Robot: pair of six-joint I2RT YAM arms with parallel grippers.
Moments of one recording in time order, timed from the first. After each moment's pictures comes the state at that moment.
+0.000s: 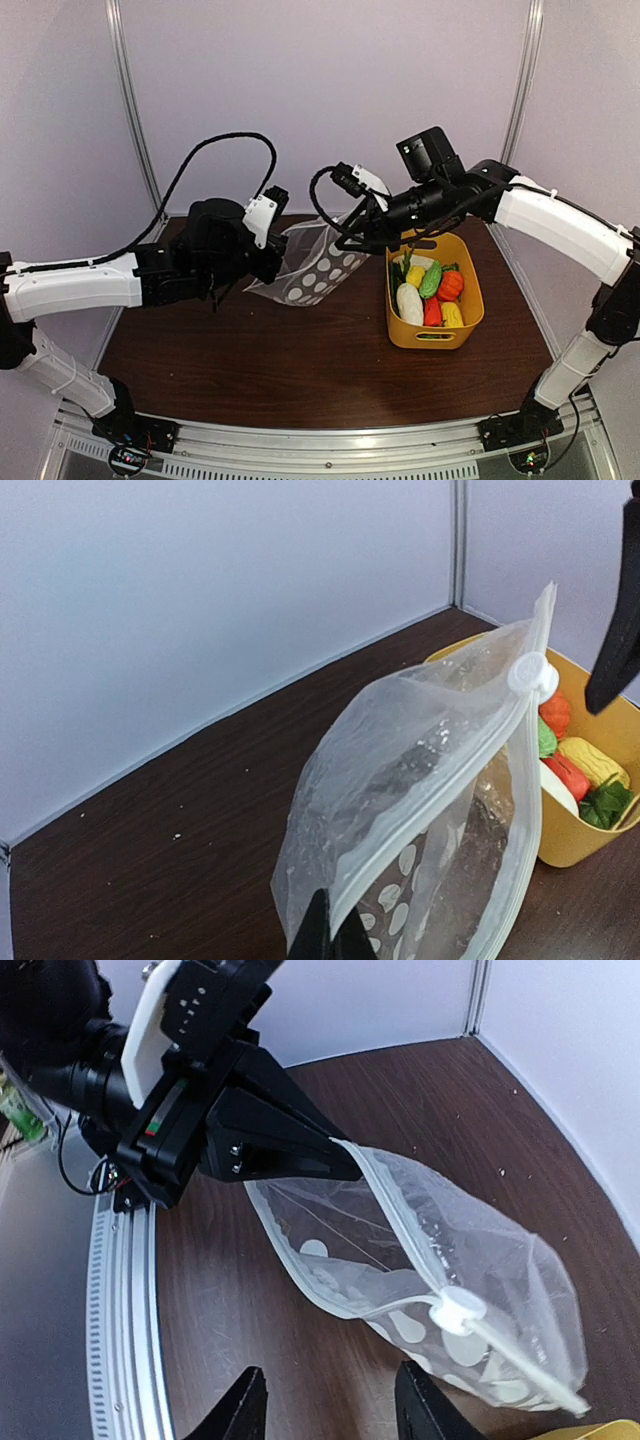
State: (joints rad) left arm -0.99 1.38 1.04 -0.03 -0.44 -0.06; right arm 0.77 1.61 1.59 -0.62 -0.49 -0.19
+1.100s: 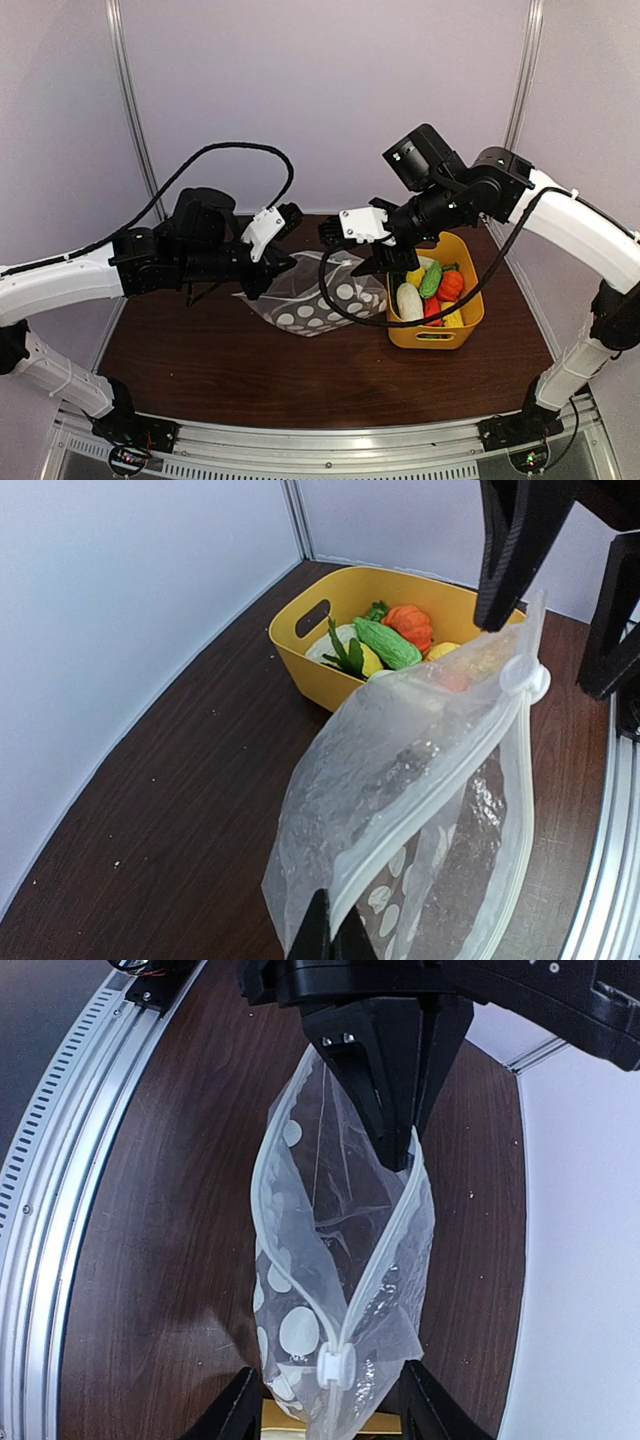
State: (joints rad) left arm -0.99 1.29 1.12 -0.32 -0.04 0.17; right arm 0.96 1.58 1.78 -1.02 -0.20 -0.86
